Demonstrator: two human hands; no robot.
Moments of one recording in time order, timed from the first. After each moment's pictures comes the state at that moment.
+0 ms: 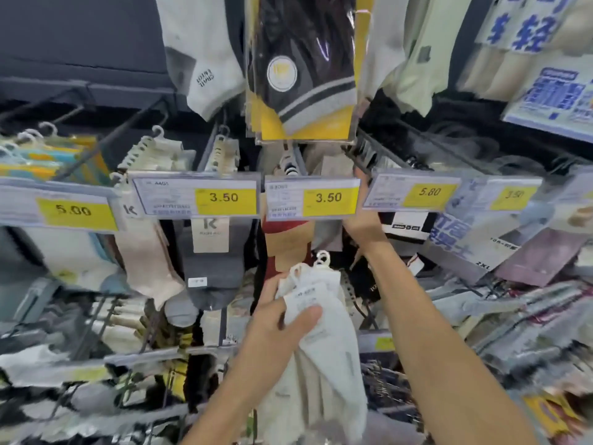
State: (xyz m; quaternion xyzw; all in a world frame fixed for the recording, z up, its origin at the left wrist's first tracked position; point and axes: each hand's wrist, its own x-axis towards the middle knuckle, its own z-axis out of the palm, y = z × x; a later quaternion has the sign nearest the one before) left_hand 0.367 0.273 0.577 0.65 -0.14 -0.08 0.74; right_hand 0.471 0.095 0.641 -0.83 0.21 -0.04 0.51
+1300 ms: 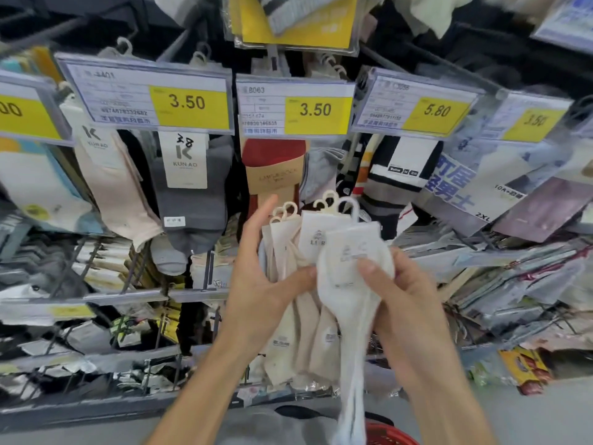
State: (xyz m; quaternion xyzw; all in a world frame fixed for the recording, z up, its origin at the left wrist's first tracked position) left_hand 0.349 0.261 0.561 0.64 -0.14 0.03 0.76; right_hand 0.290 0.102 0.599 -0.60 0.12 -0.05 0.79
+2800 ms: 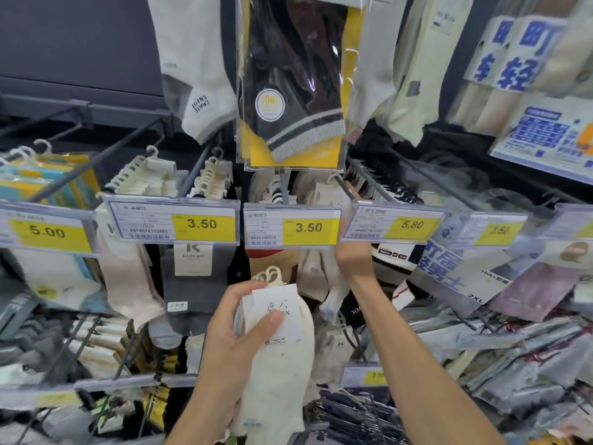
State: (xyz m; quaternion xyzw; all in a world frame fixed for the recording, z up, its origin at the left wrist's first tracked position) left_hand 0.381 0.280 0.577 0.61 -0.05 0.05 0.79; right_hand 0.489 0.074 0.608 -0.89 -0.08 -0.37 0.24
